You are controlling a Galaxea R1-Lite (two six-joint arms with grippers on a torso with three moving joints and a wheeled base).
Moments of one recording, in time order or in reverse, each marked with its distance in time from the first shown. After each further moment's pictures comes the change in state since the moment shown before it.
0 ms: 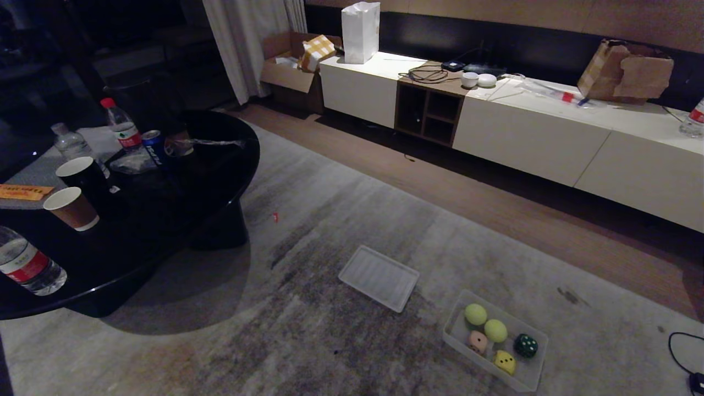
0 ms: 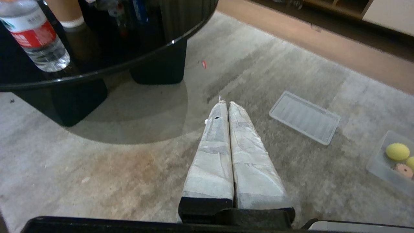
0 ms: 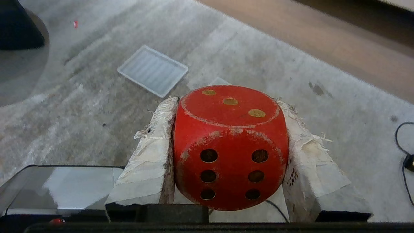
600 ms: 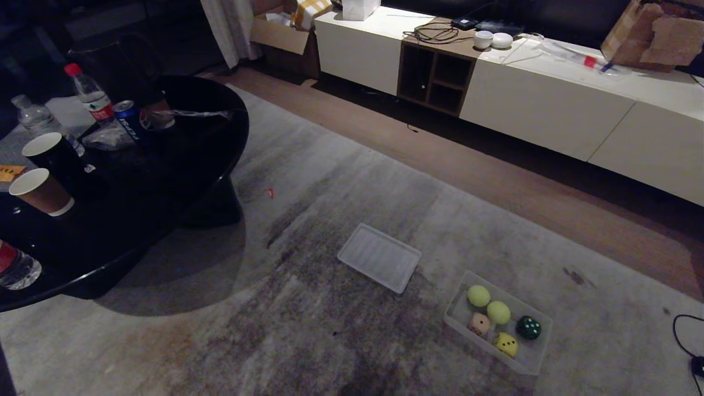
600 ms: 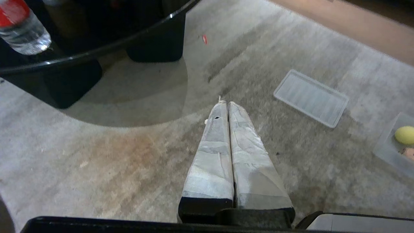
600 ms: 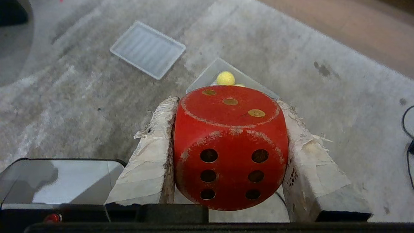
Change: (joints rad) left arm 0.000 0.000 0.000 0.000 0.000 -0.001; right arm 0.000 0.000 0.000 0.000 0.001 0.001
